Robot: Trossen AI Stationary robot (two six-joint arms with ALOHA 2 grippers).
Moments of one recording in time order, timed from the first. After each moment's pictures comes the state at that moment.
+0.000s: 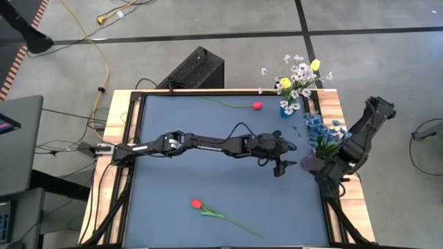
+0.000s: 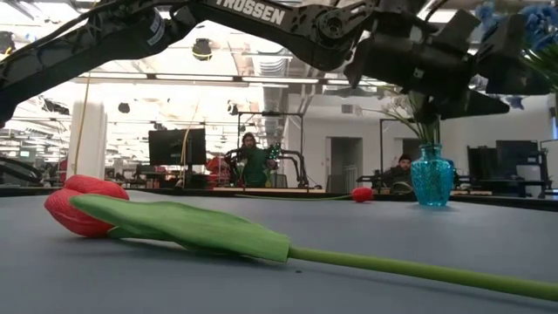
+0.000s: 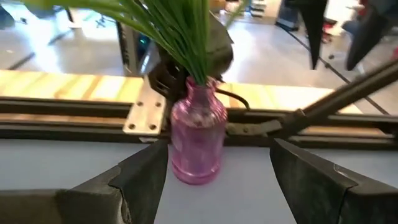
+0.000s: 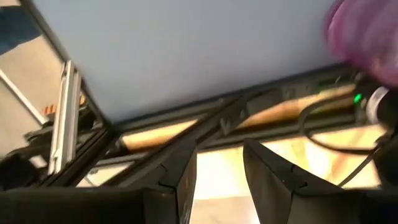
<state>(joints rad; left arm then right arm) -0.01 2.63 2.35 0.06 0.04 -0.07 0.81 0.96 0.96 -1.40 -0.26 1.19</state>
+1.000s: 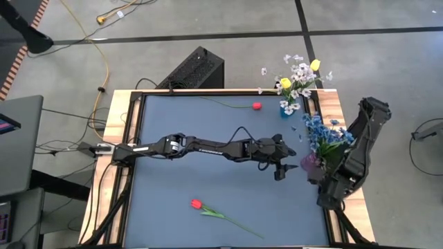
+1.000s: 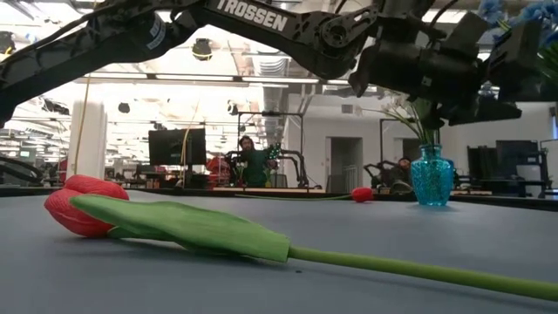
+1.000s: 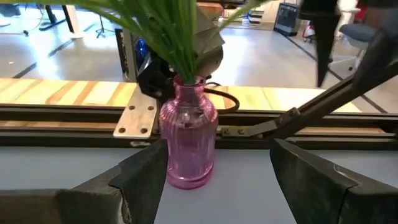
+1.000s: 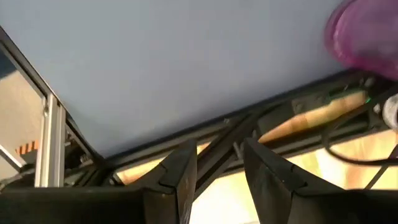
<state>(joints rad) -0.03 2.67 2.35 0.13 0.01 -0.05 0.99 1.09 0.96 -1.31 -0.13 1.43</state>
